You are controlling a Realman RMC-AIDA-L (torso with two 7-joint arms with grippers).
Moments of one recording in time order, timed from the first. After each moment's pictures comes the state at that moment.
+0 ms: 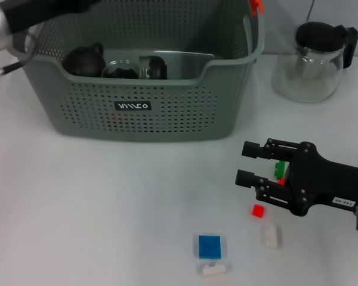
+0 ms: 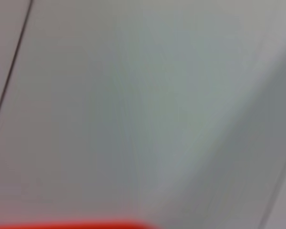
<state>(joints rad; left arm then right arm) -0.56 -2.10 0.68 0.97 1.68 1.31 -1.81 0.45 2.08 -0.85 -0.45 -1.67 -1.71 1.02</state>
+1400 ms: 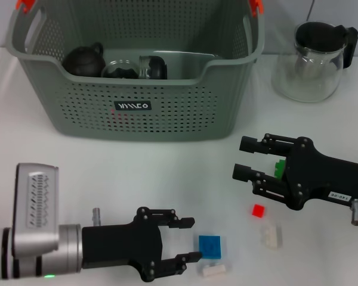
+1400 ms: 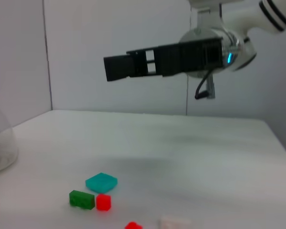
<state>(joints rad) -0.40 -2.18 0.85 0.44 1.96 1.52 -0.76 0.47 2.08 -0.85 -0.44 -1.67 -1.69 1.02</state>
